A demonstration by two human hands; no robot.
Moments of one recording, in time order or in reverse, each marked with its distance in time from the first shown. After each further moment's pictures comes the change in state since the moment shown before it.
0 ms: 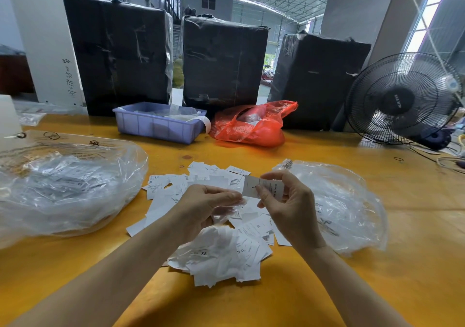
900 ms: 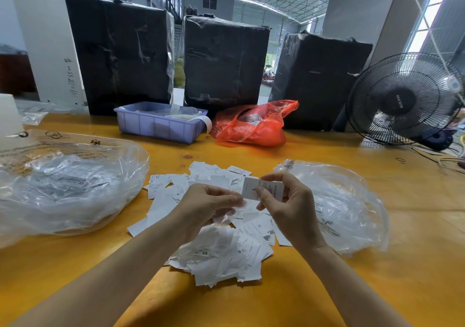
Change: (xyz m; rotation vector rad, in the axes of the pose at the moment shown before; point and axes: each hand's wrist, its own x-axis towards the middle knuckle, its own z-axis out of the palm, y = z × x) left_hand -0.002 0.002 0.002 0.112 0.062 0.013; right_hand 0.000 -0.003 -0.001 0.063 -0.037 0.089
